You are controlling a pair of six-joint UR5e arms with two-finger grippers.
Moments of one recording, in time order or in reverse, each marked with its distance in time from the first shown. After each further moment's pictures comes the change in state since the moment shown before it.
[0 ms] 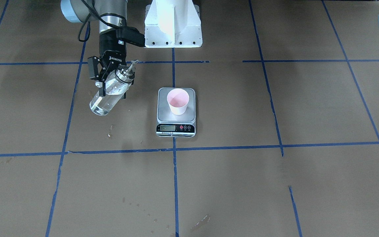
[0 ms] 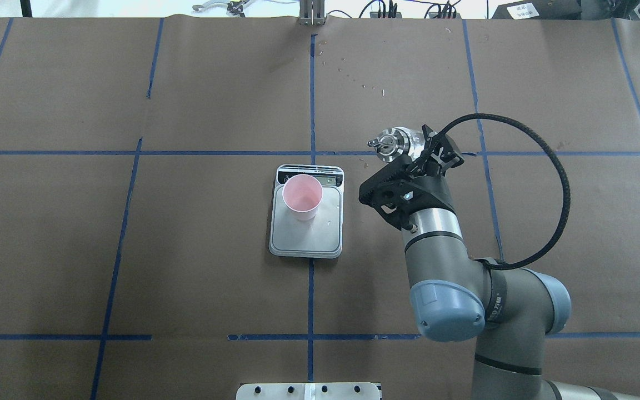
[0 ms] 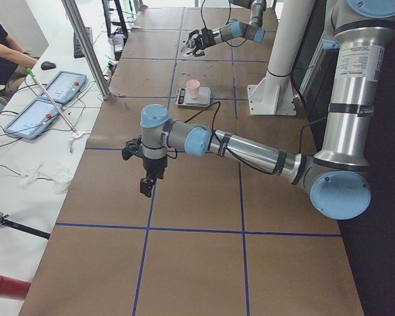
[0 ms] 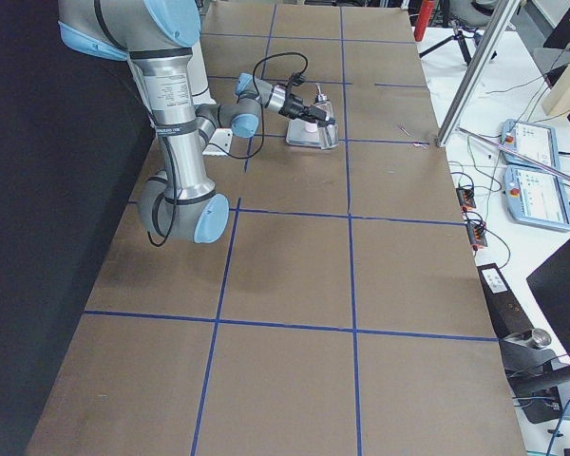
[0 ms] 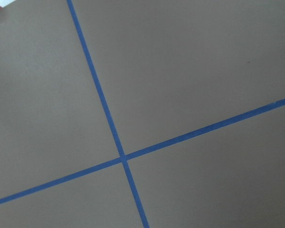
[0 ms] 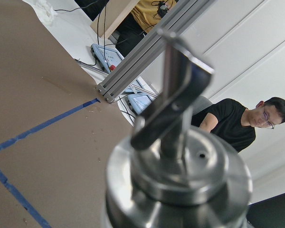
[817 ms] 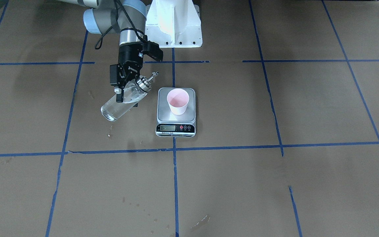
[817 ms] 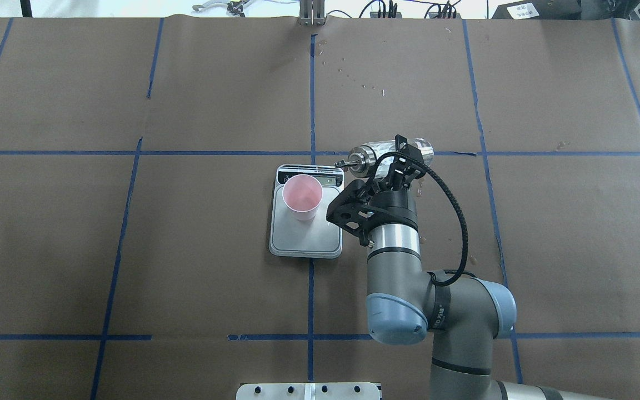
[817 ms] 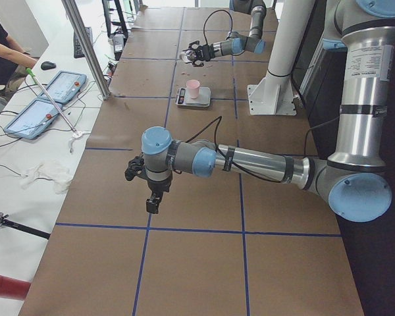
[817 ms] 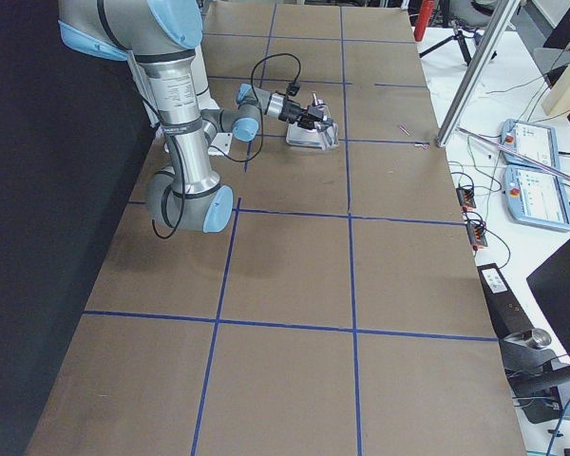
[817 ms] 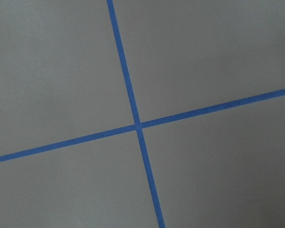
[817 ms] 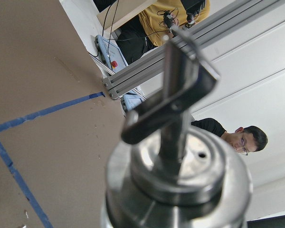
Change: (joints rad) left arm -0.072 0.059 0.056 -0.066 -0.123 0.080; right arm -0.036 0.109 -0.200 -0.015 -0.143 -0.100
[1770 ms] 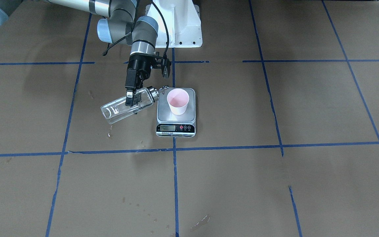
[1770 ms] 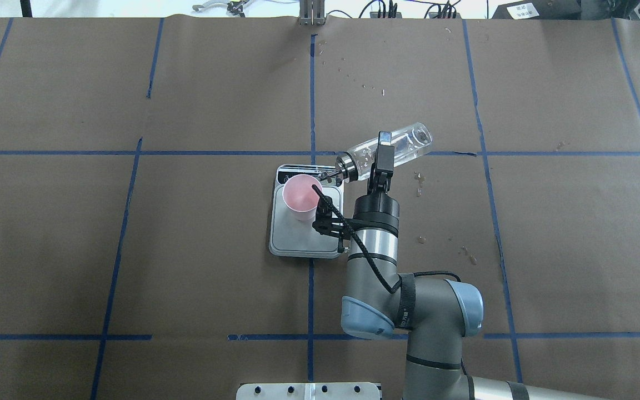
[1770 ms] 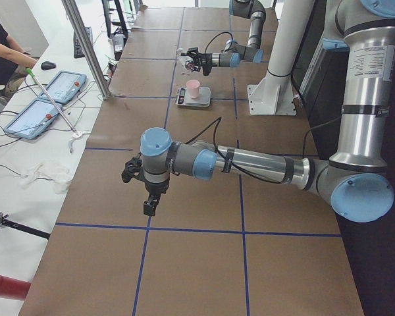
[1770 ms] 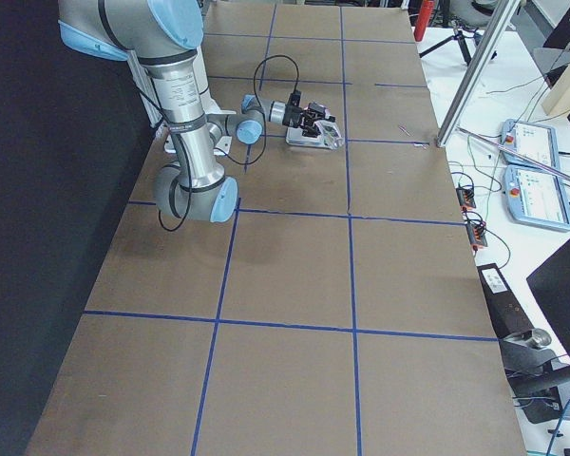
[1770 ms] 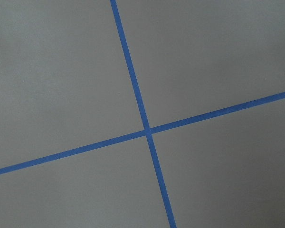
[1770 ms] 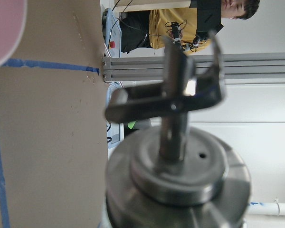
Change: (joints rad) left arm -0.027 -0.008 0.008 -0.009 0.001 -0.010; right arm -0.007 0.056 -0.117 -0.091 -0.185 -0.340
